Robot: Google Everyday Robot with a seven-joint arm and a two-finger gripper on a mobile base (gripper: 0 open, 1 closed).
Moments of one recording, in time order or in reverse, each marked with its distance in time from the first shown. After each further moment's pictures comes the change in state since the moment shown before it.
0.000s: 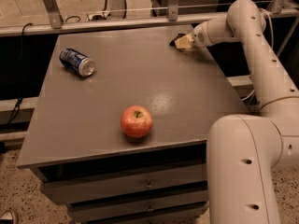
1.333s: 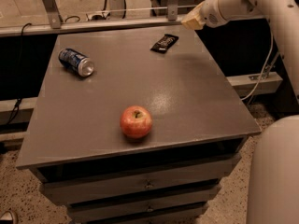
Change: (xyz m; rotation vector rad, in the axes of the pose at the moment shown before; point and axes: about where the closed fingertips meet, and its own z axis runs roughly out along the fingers) arm -0.067 0.049 -0.093 0.102 -0.002 -0.483
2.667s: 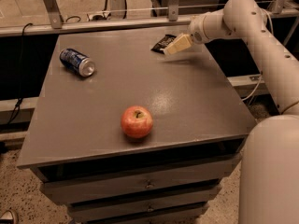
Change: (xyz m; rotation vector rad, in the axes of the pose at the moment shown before) arm 0.036 0.002 0.071 0.029 -0.045 0.138
